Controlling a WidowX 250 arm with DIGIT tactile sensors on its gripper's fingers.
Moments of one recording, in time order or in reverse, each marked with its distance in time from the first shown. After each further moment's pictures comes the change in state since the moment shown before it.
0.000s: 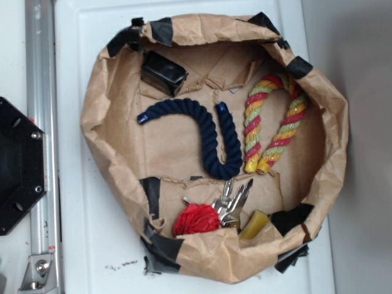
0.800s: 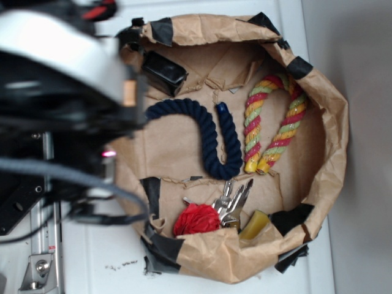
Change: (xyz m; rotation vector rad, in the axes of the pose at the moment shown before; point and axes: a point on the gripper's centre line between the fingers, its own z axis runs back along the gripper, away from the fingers) arm 0.073 0.022 -0.071 0.076 -0.010 -0.249
